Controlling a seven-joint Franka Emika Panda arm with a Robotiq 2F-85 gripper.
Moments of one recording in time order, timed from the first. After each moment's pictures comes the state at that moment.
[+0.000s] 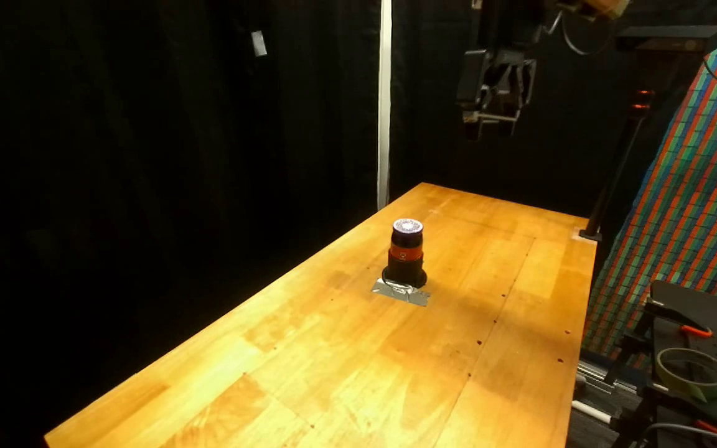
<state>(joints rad) 0.09 -0.06 0.19 -1.96 0.11 1.91 0.41</state>
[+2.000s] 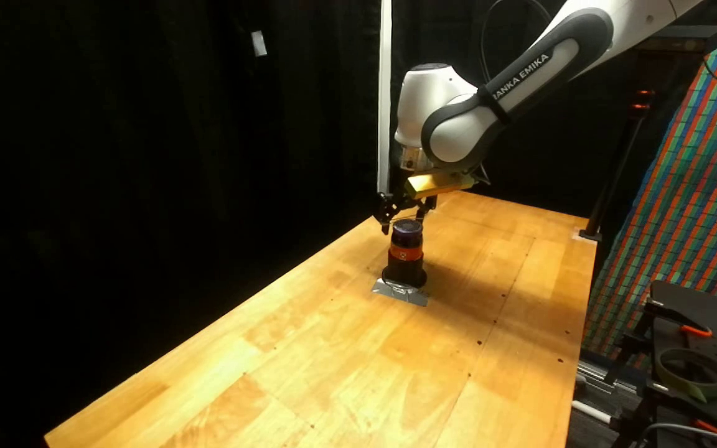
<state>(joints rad) 0.20 0.61 -0.08 -1.71 -0.08 2.46 0.62</state>
